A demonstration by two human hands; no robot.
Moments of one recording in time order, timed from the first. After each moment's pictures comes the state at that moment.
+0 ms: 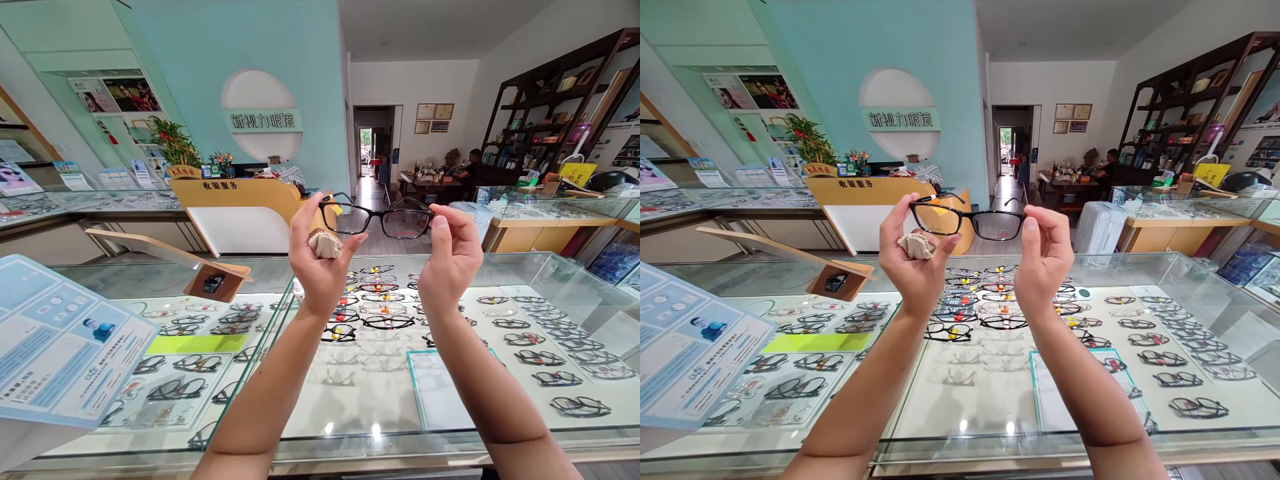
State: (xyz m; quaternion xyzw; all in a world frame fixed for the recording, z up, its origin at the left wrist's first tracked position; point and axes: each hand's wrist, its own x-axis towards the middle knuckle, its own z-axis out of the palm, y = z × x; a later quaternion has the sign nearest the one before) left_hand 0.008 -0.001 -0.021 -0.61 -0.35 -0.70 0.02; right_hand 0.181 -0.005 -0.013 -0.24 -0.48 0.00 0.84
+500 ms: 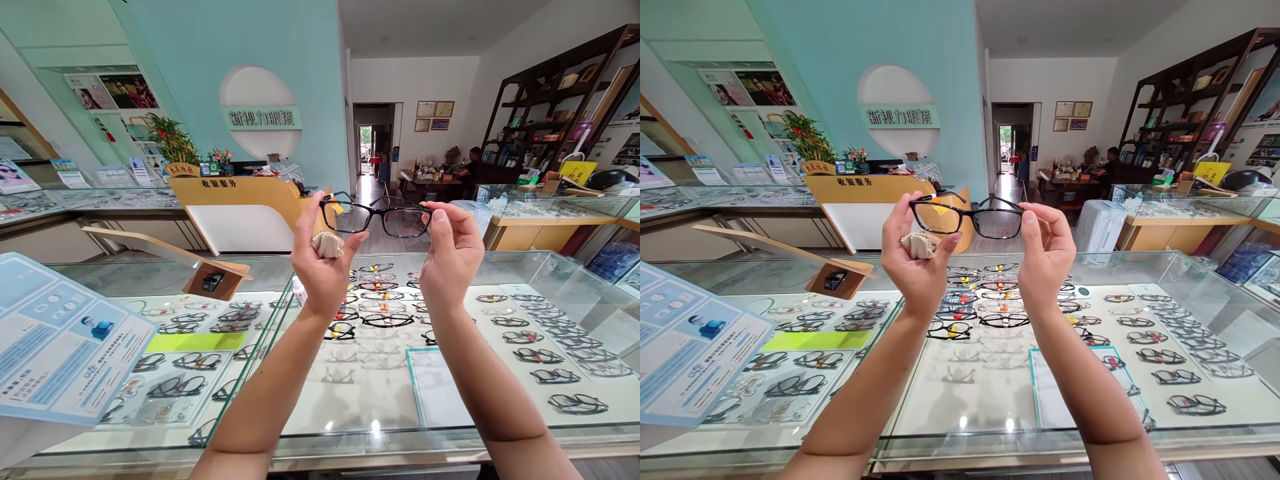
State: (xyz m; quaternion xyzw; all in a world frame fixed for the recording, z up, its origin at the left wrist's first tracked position) left_hand 0.012 0.017 -0.032 -0.61 -0.22 -0.75 0.10; right_hand 0.186 -0.002 -0.013 -0.20 -0.48 0.12 0.84
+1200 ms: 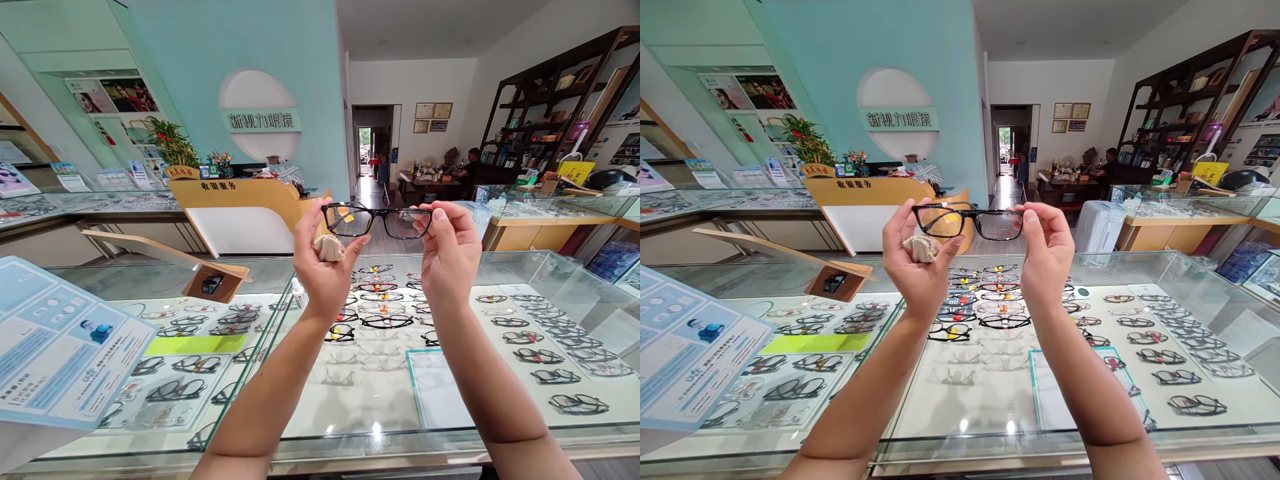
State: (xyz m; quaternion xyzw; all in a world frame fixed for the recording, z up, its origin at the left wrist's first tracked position) left_hand 0.016 0.020 -0.035 -0.61 -0.20 -0.76 0.07; right_hand 0.191 -0.006 -0.007 -0.16 -0.47 0.25 0.83
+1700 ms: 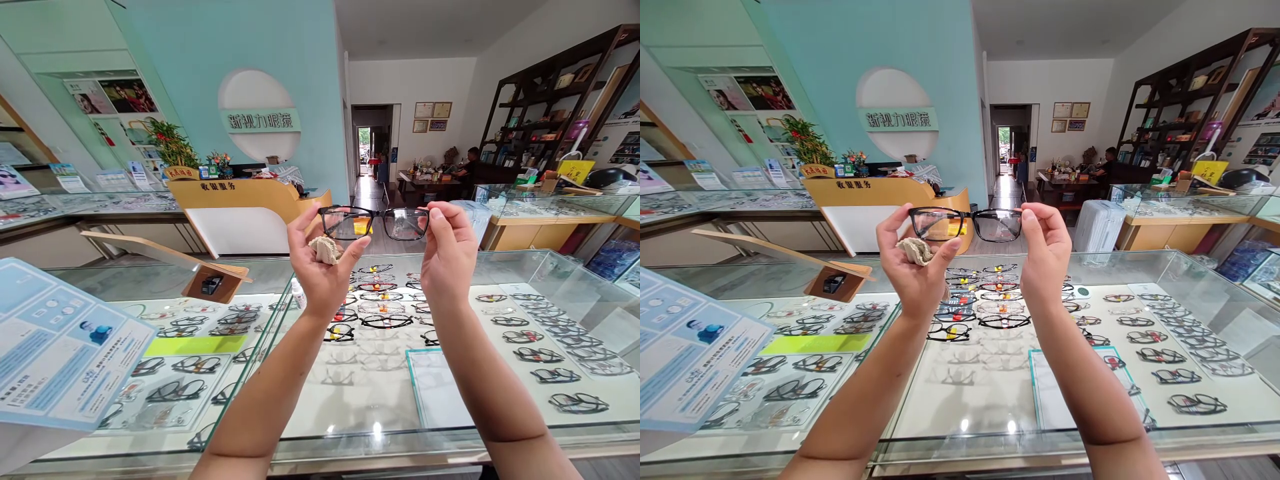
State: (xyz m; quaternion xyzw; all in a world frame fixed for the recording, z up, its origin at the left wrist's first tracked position) left_hand 0.024 0.004 -0.031 -0.58 -0.20 -0.79 -0.05; right_hand 0.194 -0.006 -0.008 -0.21 -0.46 0.25 0.83
